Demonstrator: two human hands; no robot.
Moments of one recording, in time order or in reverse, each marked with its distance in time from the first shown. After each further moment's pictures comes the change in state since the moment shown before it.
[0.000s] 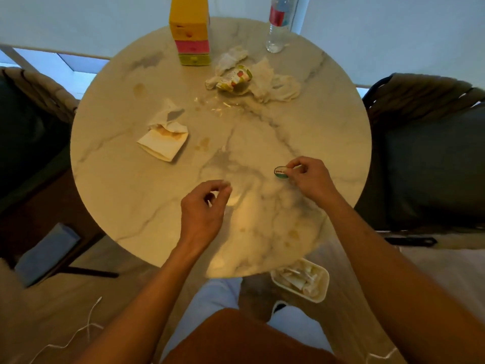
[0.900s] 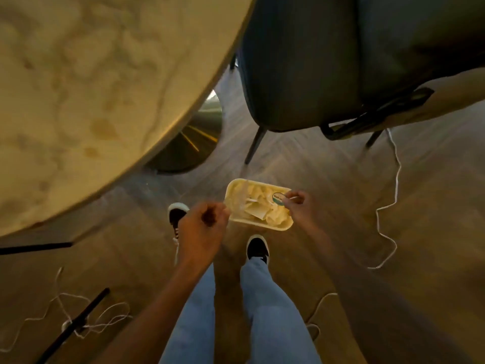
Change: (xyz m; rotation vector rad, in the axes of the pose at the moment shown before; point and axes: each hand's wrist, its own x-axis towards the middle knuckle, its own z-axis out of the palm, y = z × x) left_hand -0.206 -0.152 0.259 0.278 -0.342 -0.330; right_hand -0.108 0.448 0.016 0.189 -0.019 0.532
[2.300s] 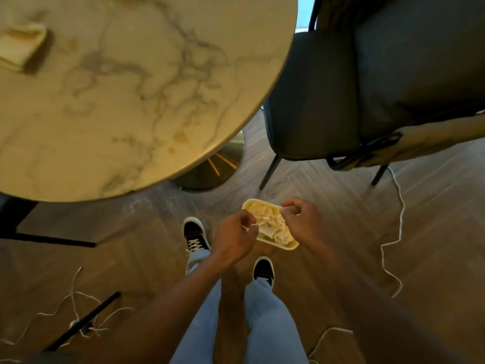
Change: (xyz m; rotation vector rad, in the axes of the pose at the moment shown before) left_hand -0.031 0.022 -0.006 0.180 -0.174 0.086; right_hand -0.107 -0.089 -0.030 -0.147 -0.086 -0.260
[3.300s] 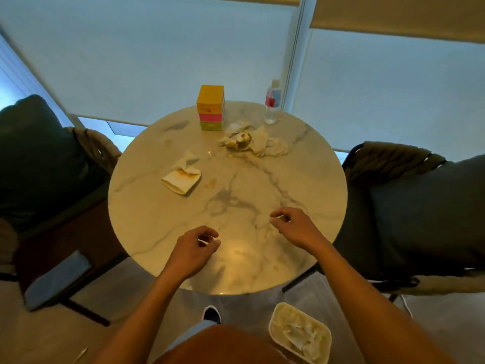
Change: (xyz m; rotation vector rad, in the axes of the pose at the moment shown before) left_hand -0.034 0.003 -0.370 -0.136 0.327 0.112; right_hand -0.019 -0.354 0.030 -0.226 -0.105 -0.393
